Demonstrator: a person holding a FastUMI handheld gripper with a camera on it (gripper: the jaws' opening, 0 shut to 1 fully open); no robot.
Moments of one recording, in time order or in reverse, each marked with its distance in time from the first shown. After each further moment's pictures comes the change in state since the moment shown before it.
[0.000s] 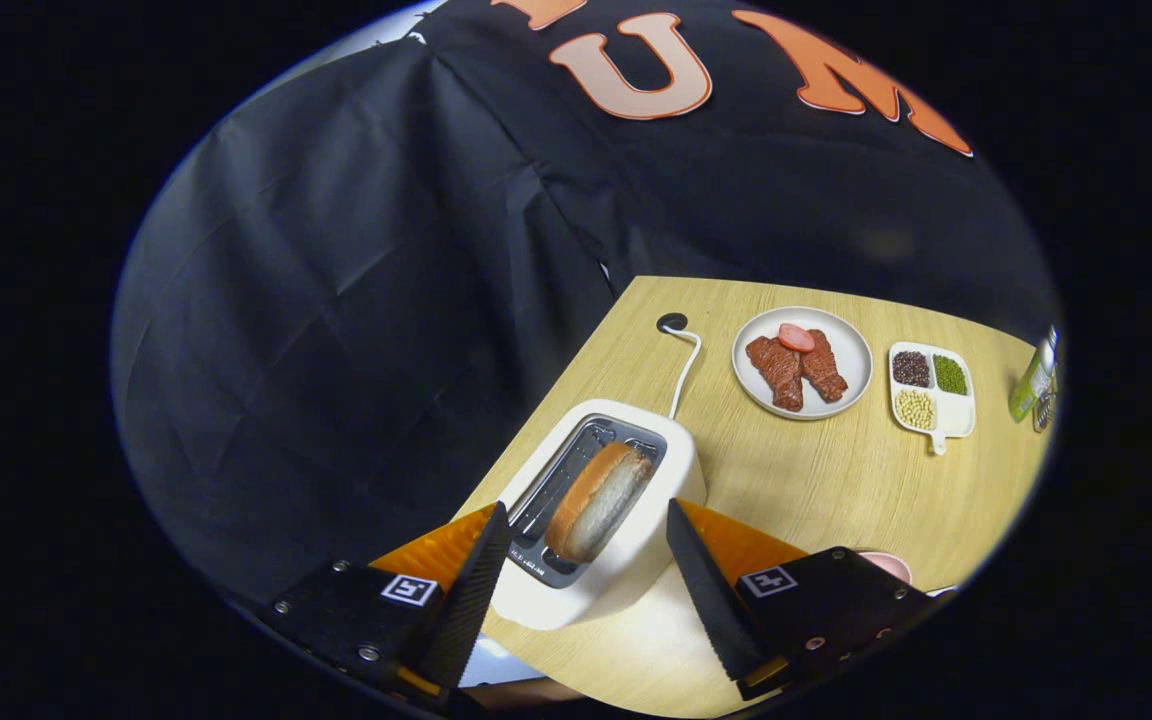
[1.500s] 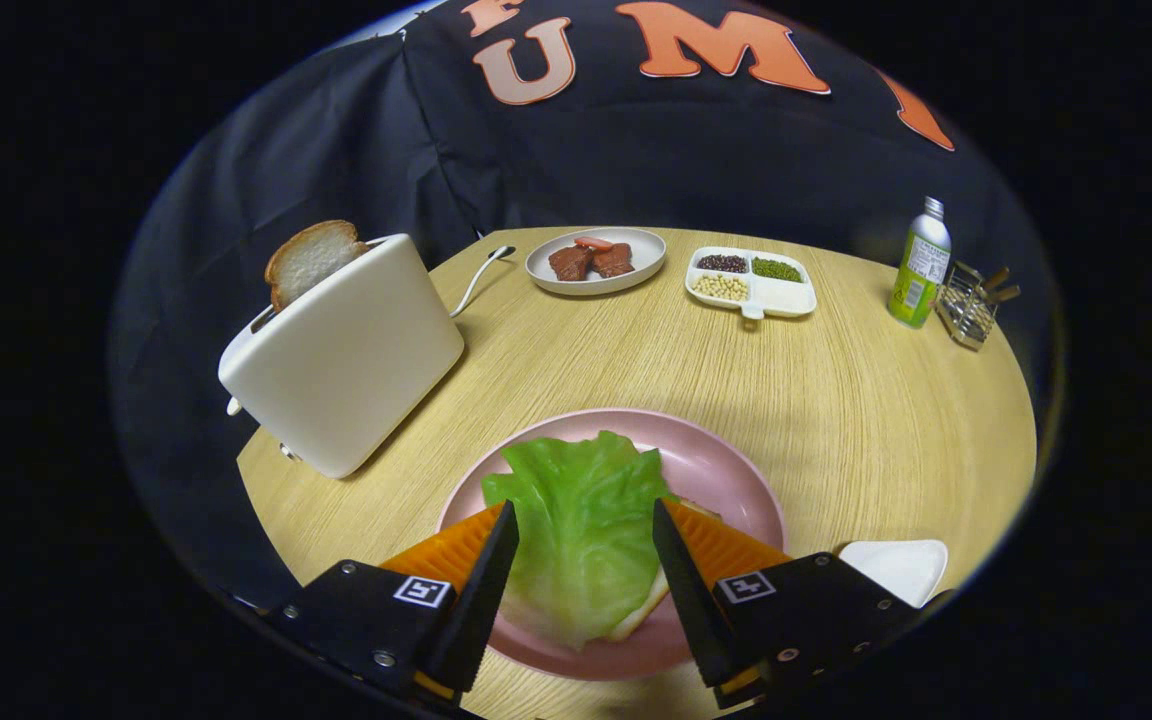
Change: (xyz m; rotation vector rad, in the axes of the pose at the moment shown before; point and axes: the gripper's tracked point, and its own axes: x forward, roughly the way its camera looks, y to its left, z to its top) arm -0.044 -0.223 -0.168 -0.092 -0.104 -0.270
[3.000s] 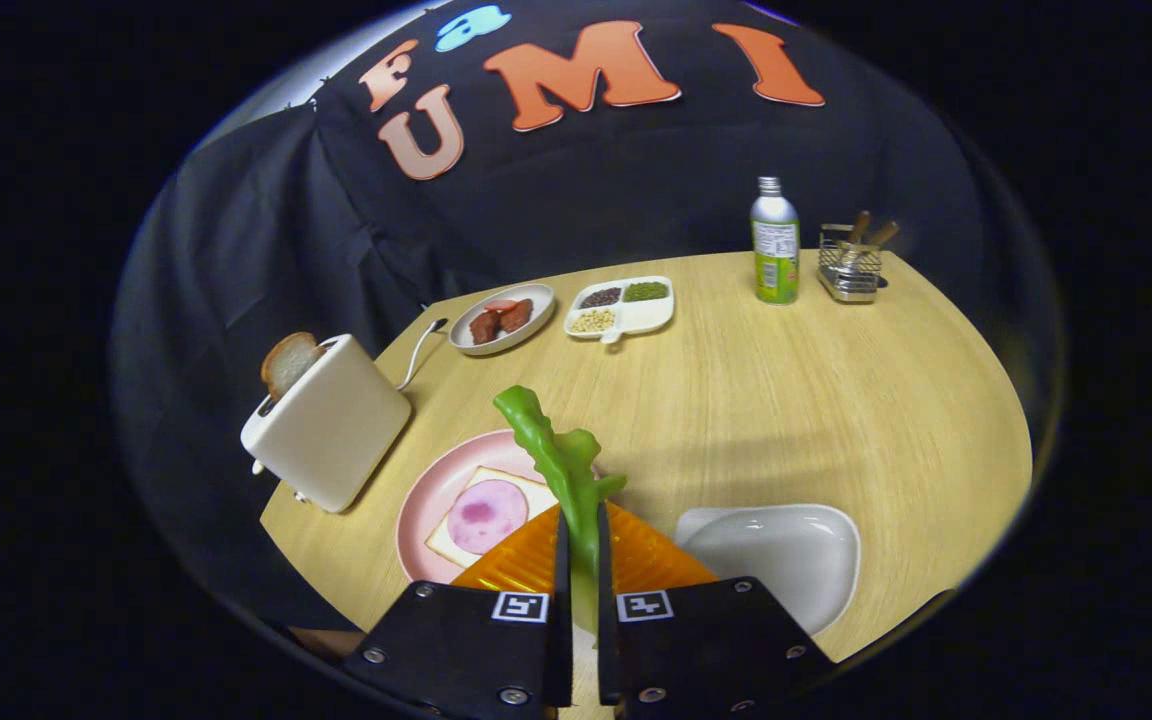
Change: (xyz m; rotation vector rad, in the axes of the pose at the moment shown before) arm -0.074 -0.076 -0.004 0.212 -0.104 -0.023
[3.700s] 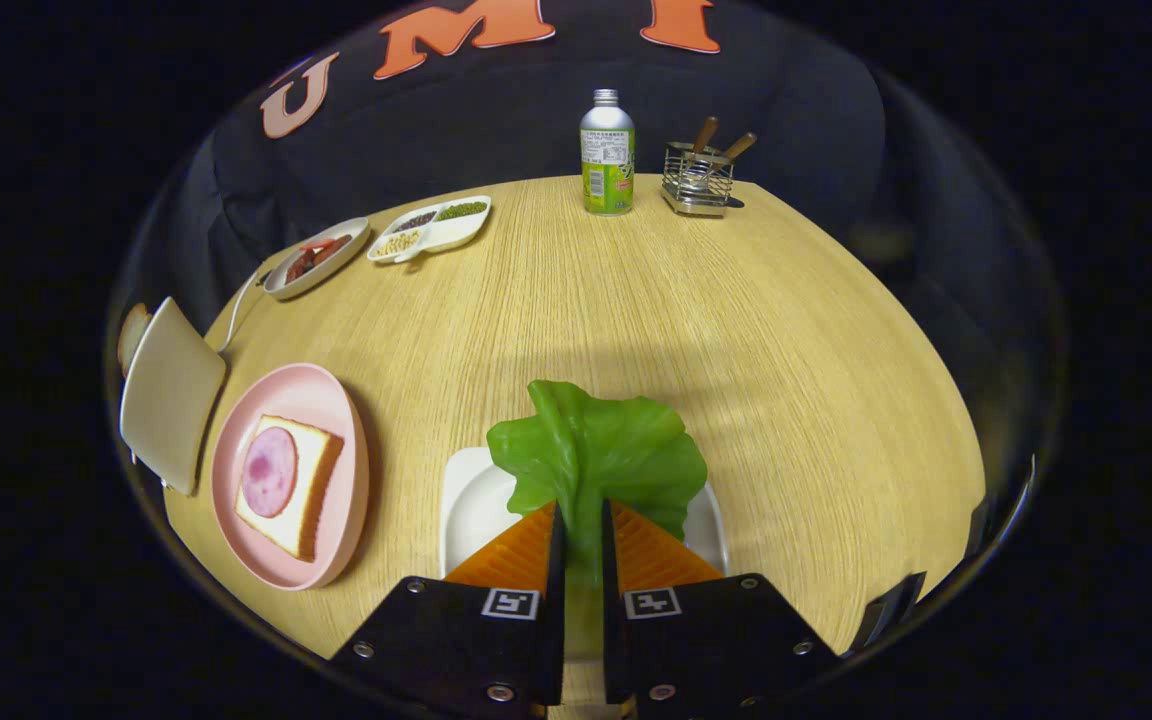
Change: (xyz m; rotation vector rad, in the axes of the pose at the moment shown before) arm -0.003 -0.134 -0.062 0.144 0.172 -0.379
